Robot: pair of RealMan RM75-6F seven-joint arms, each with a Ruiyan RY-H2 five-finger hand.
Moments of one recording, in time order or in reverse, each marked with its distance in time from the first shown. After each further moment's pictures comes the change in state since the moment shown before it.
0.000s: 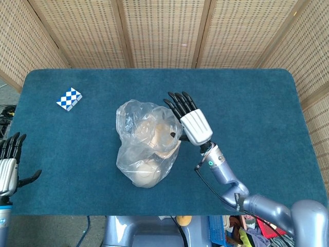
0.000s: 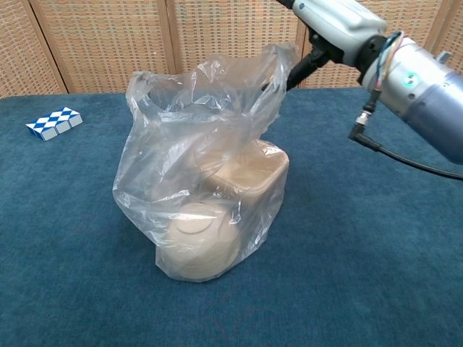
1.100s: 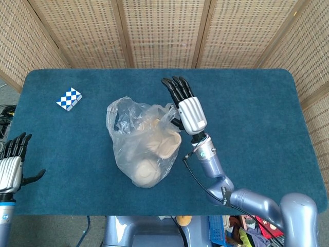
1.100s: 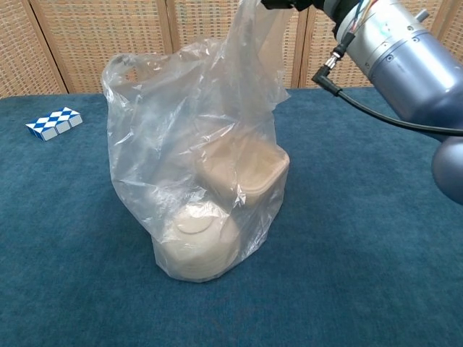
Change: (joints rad) left arm -0.033 0.005 0.005 0.006 -0.041 -0.067 -0.032; right arm 0.081 -0.020 0.071 -0.046 0.138 0.074 0.105
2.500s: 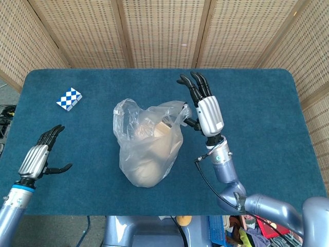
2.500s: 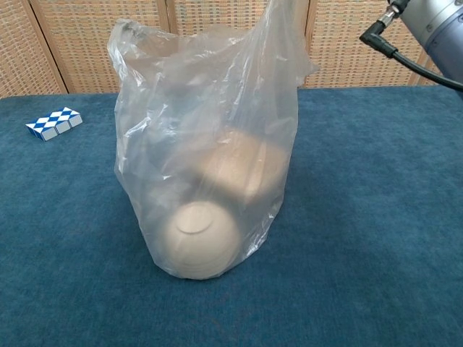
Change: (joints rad) left arm -0.163 0.060 -0.020 -0.034 0.047 -0.240 -0.332; right arm -0.076 0.129 -0.002 -0.214 0.024 0.088 0.005
